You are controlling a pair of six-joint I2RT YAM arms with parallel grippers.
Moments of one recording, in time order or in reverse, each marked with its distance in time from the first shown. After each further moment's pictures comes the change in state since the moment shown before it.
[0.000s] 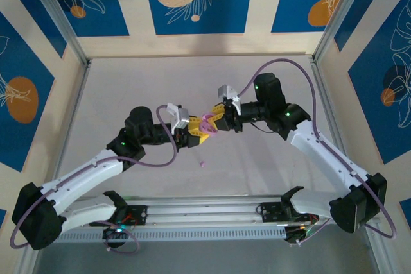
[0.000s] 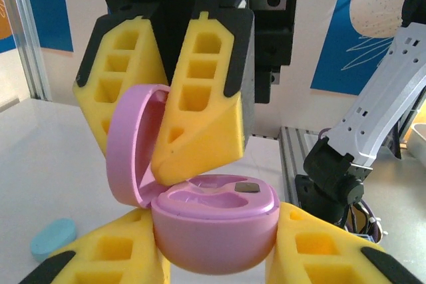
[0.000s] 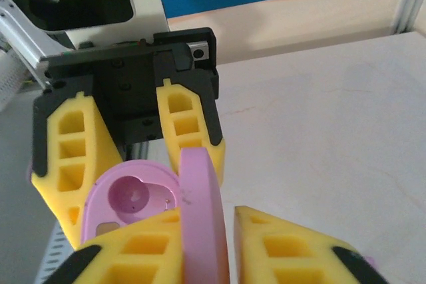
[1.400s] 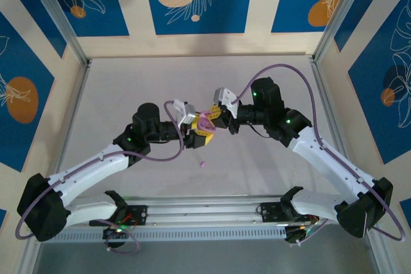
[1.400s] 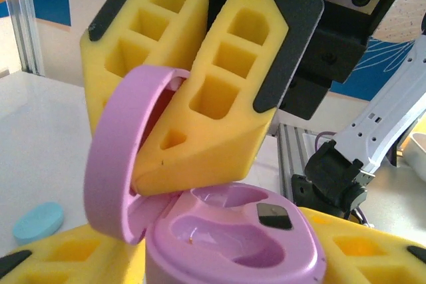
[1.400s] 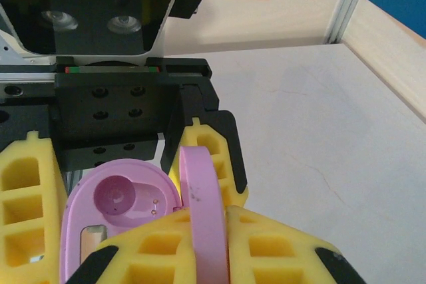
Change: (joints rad) left arm -0.019 0.080 0.044 -0.018 -0.024 -0.059; right arm 0.097 -0.051 -0.010 0.032 0.262 -0.056
